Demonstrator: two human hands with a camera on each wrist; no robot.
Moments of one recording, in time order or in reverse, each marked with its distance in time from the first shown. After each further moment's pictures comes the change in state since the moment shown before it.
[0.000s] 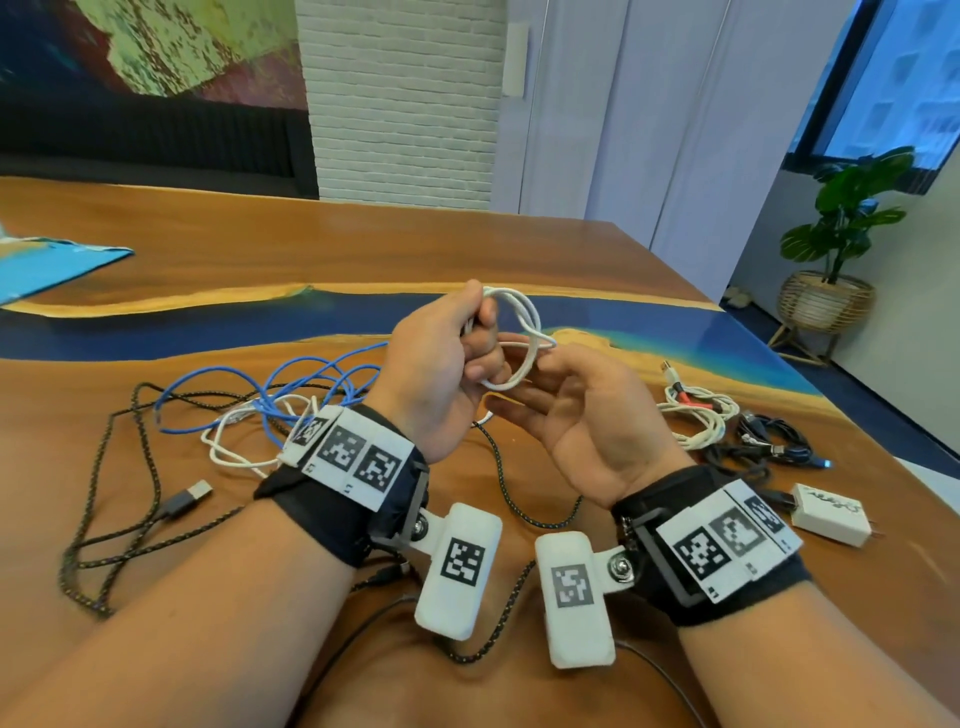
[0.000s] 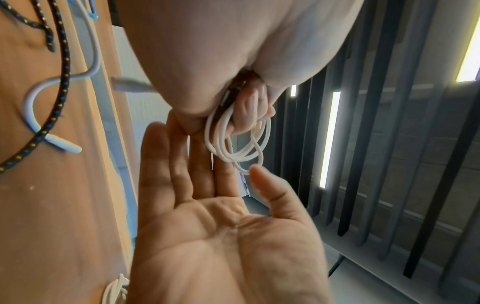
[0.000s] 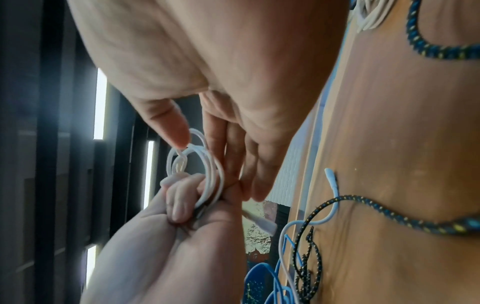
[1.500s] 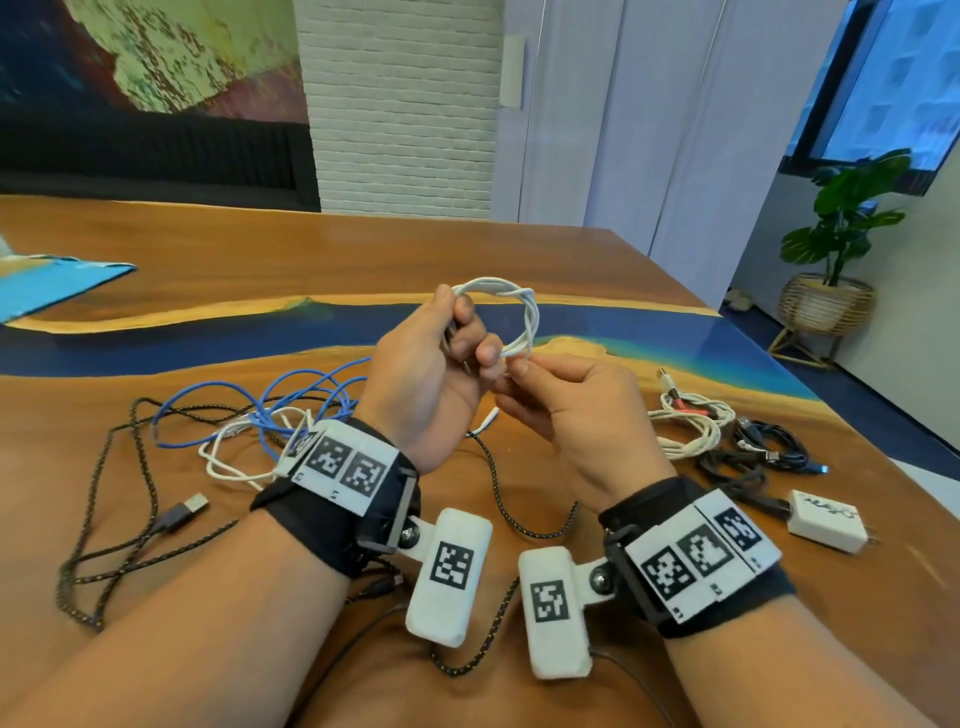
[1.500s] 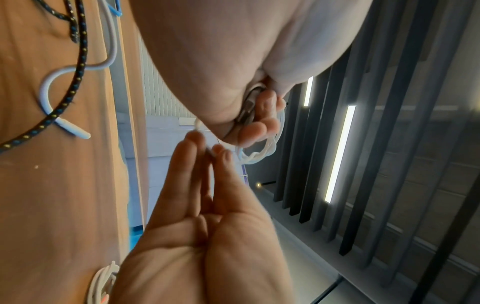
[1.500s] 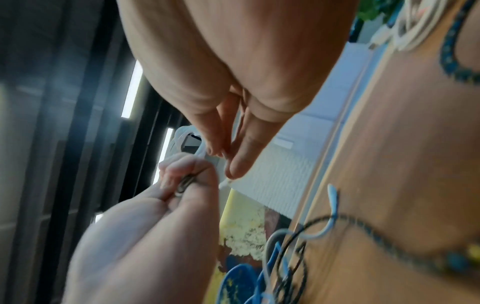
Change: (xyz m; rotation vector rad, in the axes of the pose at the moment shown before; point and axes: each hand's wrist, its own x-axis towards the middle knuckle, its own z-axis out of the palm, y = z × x) left_hand 0.001 0.001 0.003 -0.204 0.011 0.049; right_hand 0.004 0.004 0.001 -0.179 0.185 -0.118
